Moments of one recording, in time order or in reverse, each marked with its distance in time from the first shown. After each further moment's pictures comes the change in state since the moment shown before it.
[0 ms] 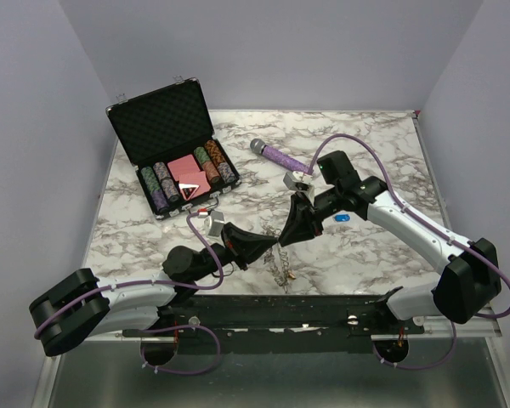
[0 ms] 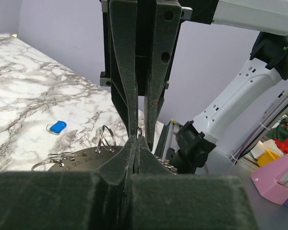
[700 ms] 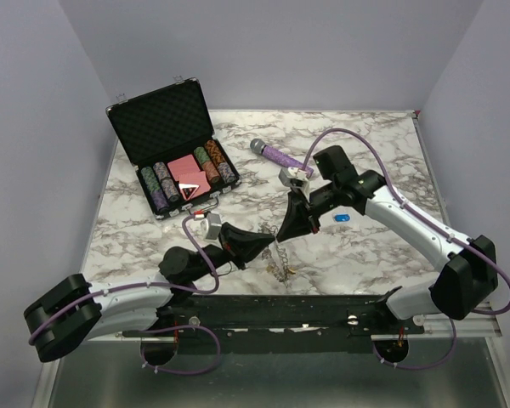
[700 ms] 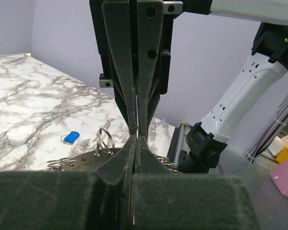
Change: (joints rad) left arm 0.000 -0.046 0.002 -0.019 0.000 0.087; right arm 0.006 0.028 0.080 -0.064 0.053 -0.006
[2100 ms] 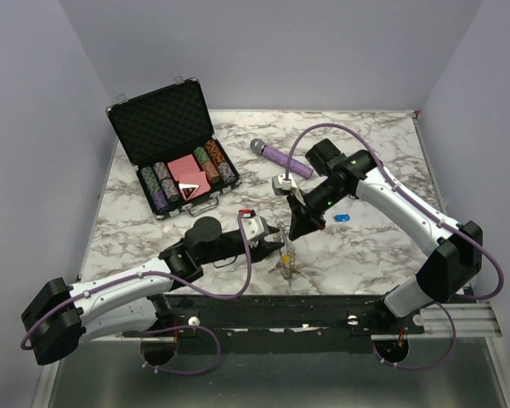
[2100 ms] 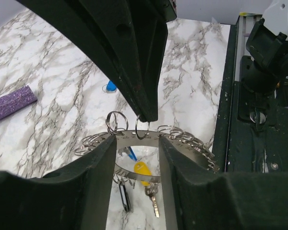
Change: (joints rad) left arm -0.003 -0.060 0.321 -0.857 0.115 0.552; right arm 0.023 0.135 0.252 -0.516 0.340 -0.364
